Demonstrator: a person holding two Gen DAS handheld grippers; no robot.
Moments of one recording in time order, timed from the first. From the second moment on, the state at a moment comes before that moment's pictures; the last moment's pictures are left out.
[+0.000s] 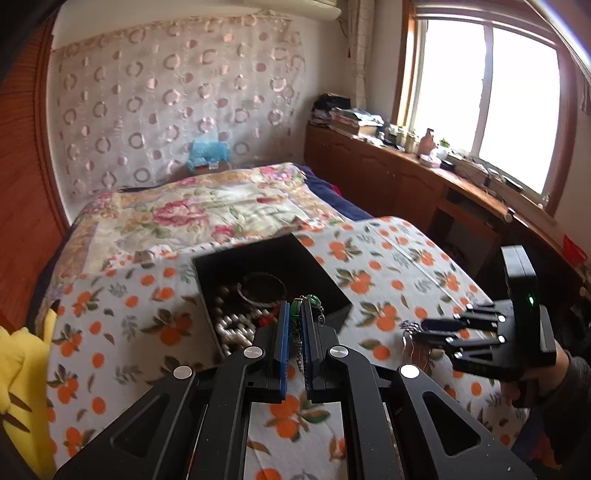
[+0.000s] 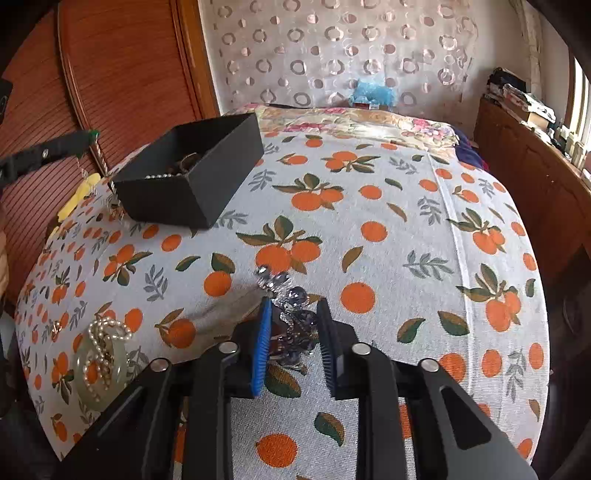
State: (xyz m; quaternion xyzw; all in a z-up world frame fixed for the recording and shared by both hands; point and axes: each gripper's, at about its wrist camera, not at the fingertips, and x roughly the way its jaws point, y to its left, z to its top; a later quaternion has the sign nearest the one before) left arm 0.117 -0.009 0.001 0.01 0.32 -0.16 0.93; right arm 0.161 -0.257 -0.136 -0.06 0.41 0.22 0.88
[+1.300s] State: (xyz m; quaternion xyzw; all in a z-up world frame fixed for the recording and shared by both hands) left arm 0.140 0.028 0.008 0.02 0.32 -0.09 0.94; right arm 0.244 -0.161 -0.053 -0.08 0.32 0.23 0.92
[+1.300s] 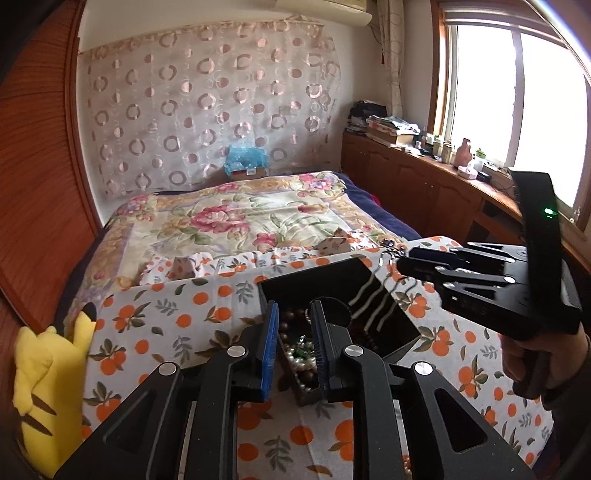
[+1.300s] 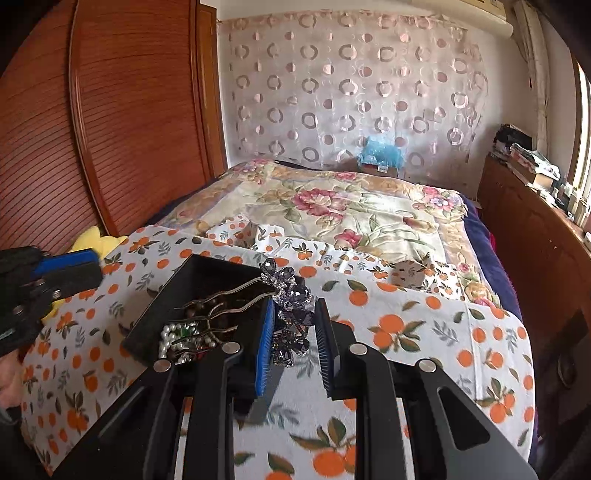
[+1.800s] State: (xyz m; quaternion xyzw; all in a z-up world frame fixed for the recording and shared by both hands) left arm 0.116 0.045 -0.008 0.02 0.32 -0.08 0.94; right arm 0.251 -0.117 -0.079 -0.13 0.33 0.24 0.90
